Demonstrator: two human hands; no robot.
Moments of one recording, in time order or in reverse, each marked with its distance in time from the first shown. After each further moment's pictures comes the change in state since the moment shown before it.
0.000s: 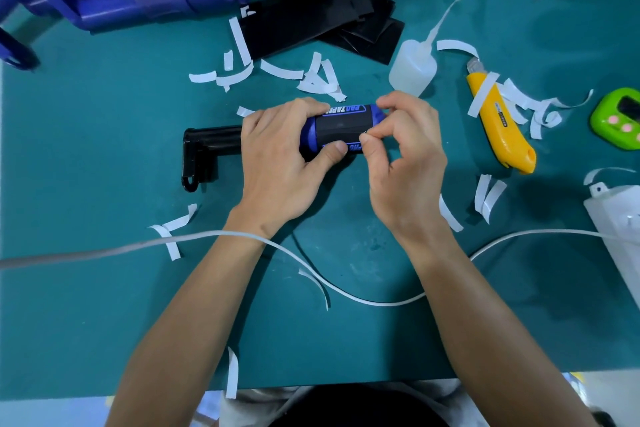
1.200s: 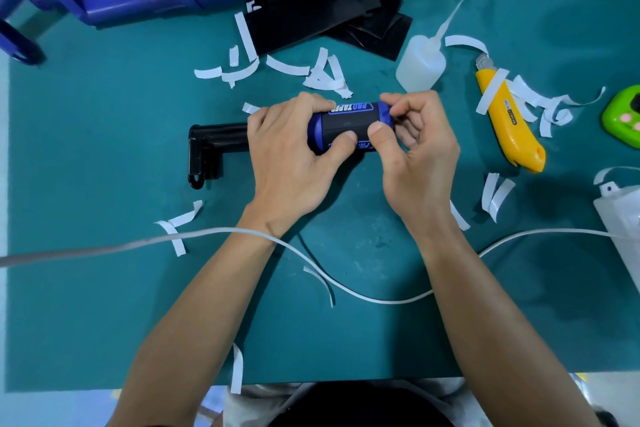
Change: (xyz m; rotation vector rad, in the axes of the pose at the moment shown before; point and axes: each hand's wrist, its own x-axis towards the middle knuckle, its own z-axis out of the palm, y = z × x) left_hand 0.003 0.016 0.003 -0.011 0.069 -0.096; right_hand 0.007 -0.010 -0.004 0.348 -0.033 0.403
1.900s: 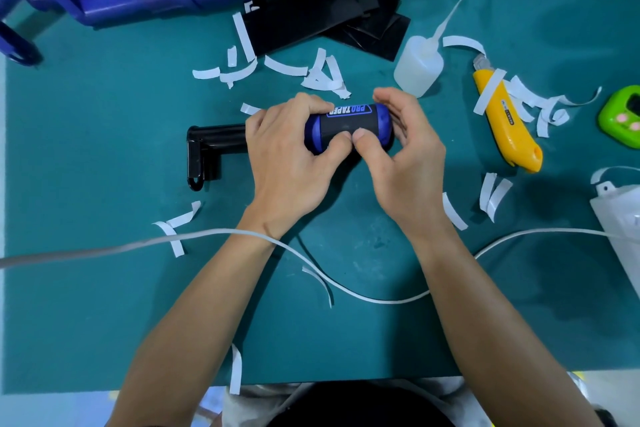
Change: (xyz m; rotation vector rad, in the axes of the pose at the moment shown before) left_hand 0.000 0.002 0.002 -0.019 0.022 -0.028; right_hand -0.002 0.000 0.005 -0.097 -0.080 -0.004
